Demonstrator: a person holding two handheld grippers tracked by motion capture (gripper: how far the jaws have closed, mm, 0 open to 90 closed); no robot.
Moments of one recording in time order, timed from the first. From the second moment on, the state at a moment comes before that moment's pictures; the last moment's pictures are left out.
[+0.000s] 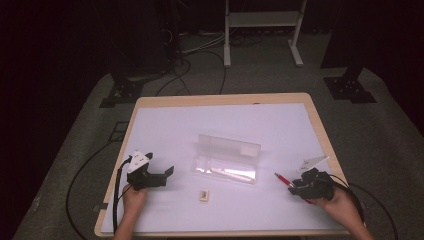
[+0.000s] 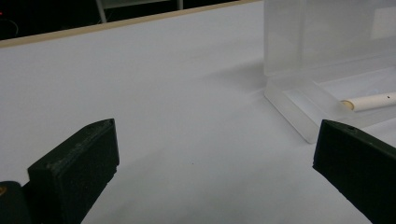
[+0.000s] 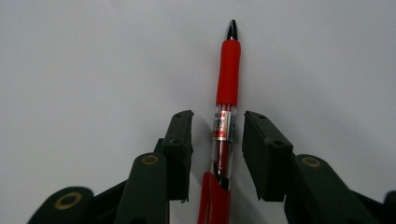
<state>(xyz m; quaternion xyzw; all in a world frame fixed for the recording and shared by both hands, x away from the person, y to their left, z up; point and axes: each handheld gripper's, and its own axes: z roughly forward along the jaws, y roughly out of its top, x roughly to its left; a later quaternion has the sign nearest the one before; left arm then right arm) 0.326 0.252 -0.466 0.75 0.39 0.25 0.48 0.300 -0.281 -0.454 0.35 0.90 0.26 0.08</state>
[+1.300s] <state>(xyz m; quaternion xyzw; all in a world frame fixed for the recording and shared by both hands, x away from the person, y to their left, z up) 0.326 0.252 -0.466 0.75 0.39 0.25 0.48 0.298 -0.274 -0.445 0.34 0.90 0.25 0.10</state>
